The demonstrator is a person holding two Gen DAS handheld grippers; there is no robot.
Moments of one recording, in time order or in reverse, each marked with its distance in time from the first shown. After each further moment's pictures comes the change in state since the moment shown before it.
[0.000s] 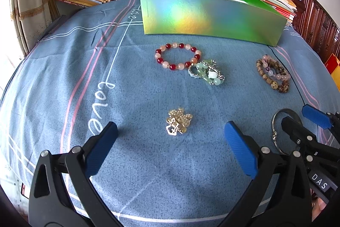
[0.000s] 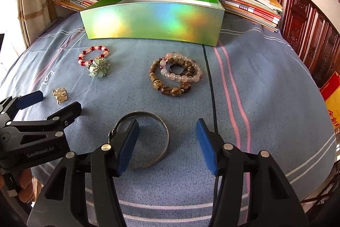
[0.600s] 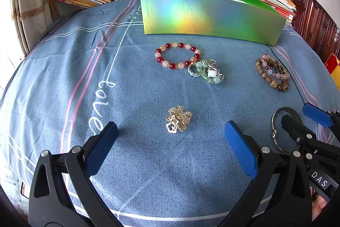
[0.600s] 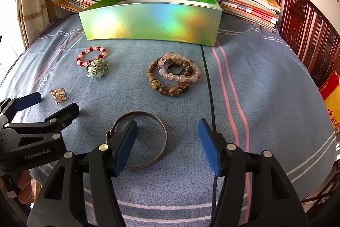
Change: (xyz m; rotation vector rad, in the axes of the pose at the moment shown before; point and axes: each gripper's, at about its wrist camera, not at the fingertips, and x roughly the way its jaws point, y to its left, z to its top) left arm -0.001 0.001 -0.001 0.002 -0.003 -0.001; right arm -0.002 -0.001 -0.001 0.006 -0.009 -0.007
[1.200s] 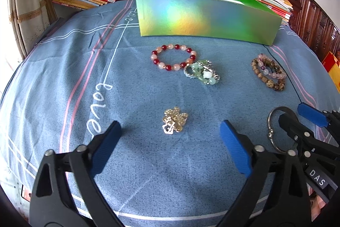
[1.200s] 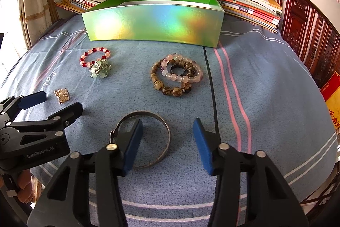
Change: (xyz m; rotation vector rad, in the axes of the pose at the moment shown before) left arm -0.005 -0.003 -0.001 0.024 -0.012 -0.021; right arm -0.002 0.003 -0.001 -0.006 -0.008 0.013
